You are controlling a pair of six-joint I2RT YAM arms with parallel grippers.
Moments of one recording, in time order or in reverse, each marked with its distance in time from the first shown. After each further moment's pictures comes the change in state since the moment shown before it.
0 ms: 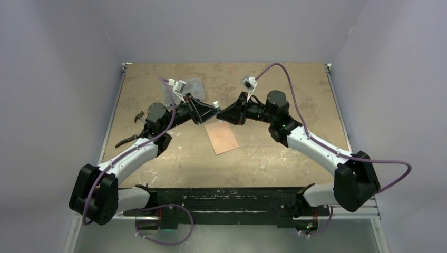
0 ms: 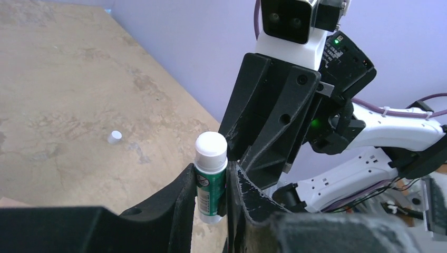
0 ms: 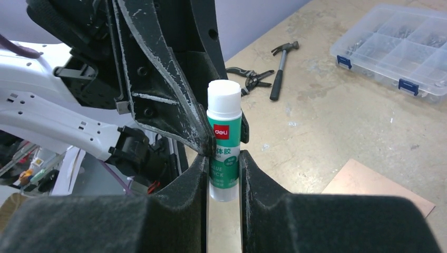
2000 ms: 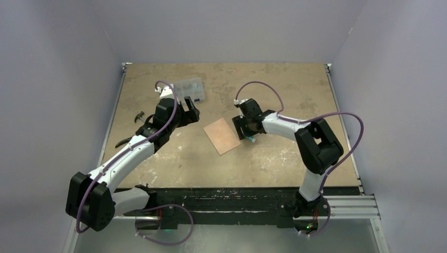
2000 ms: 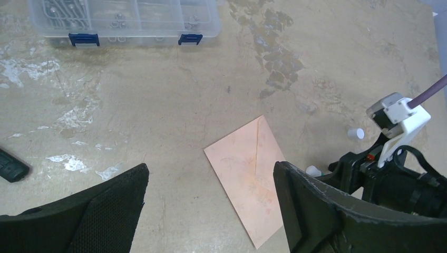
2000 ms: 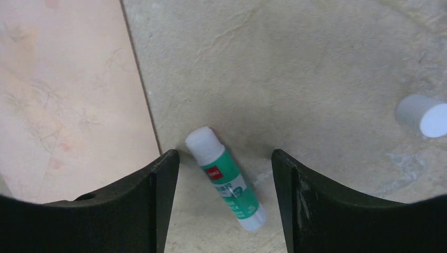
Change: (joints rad) left arm -0.018 -0.036 0.127 -0.852 -0.849 0.236; right arm -0.024 0.438 0.180 -0.748 0.749 -0.318
